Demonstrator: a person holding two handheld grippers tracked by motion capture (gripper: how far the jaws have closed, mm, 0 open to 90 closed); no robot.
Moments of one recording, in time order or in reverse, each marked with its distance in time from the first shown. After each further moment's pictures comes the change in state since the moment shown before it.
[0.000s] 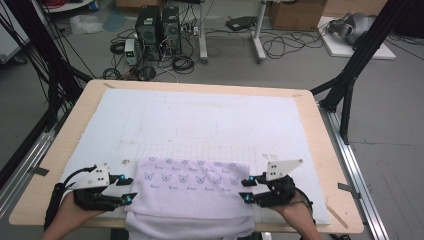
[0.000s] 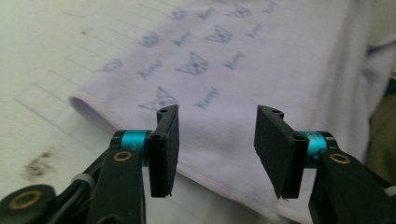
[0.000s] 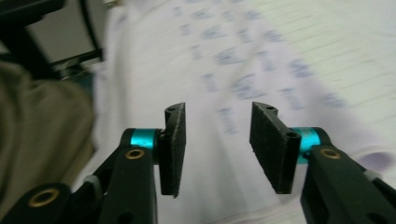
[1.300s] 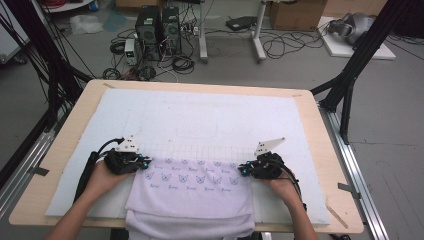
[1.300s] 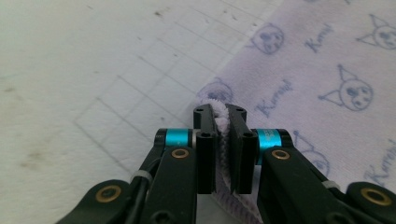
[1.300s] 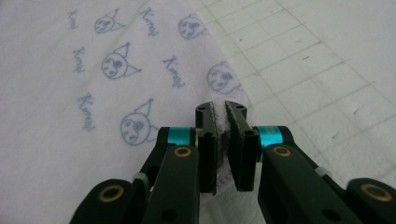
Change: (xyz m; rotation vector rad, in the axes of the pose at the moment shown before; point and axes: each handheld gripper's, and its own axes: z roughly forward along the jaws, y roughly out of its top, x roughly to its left) left arm 0.069 0.024 0.072 0.143 0.150 -0.046; right arm -0.075 -0.004 0.037 0.149 -0.083 0.061
